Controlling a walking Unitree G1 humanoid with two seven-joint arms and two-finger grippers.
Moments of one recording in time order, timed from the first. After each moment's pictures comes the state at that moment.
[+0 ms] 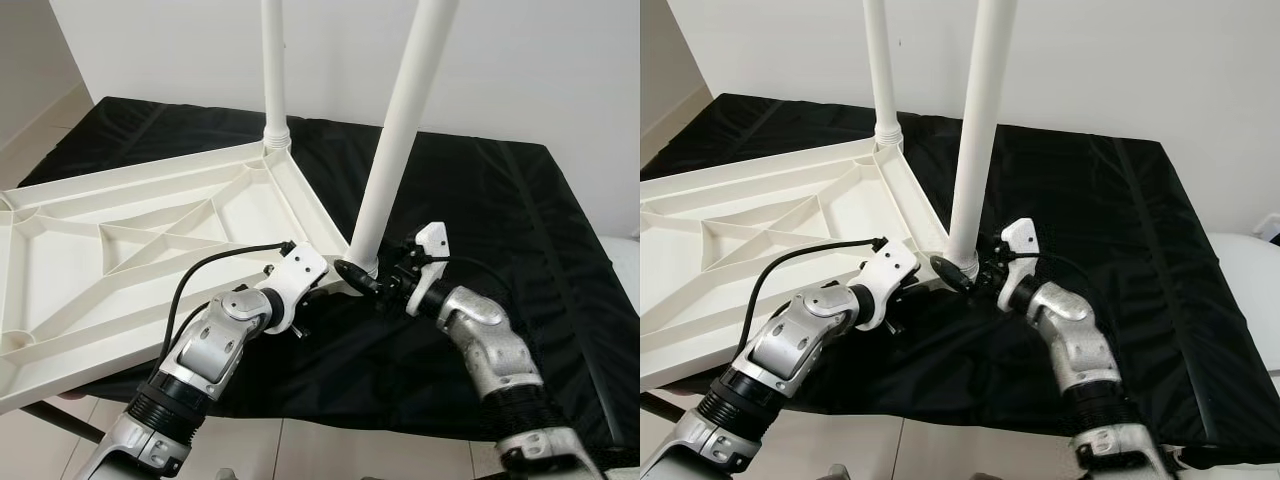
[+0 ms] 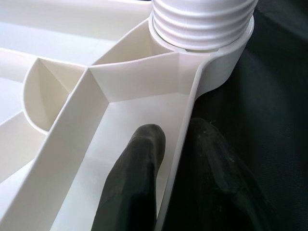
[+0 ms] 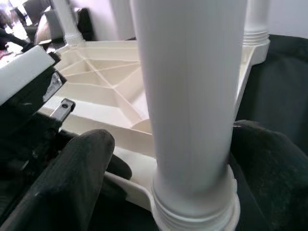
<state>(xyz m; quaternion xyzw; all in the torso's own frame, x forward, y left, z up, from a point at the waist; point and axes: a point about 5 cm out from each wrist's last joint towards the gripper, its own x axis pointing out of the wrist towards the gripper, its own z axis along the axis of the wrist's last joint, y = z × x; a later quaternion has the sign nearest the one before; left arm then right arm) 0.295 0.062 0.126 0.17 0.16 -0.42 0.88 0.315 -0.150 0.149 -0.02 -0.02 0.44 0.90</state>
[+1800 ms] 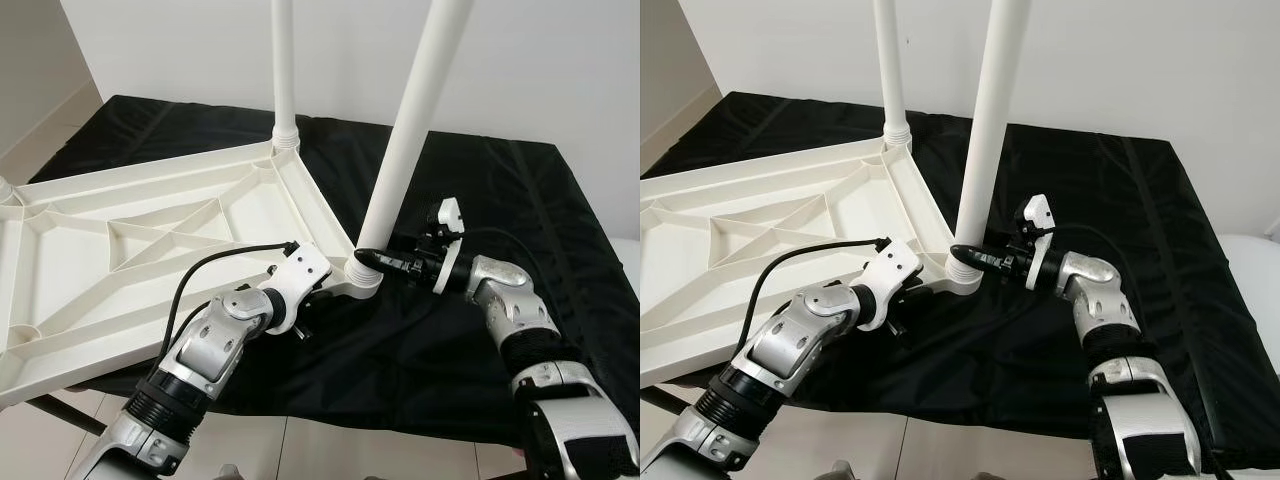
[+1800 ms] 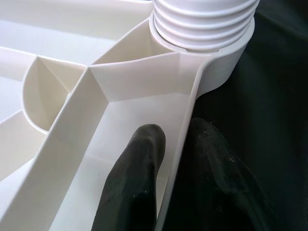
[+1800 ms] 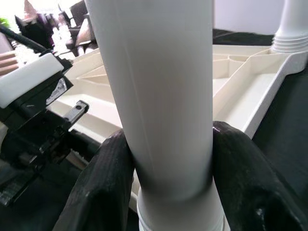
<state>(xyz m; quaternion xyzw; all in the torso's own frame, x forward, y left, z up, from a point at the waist) 0.294 0.059 0.128 0.17 0.16 -0.43 0.87 0.333 -0.158 0.148 -0.01 -0.02 0.51 0.86</state>
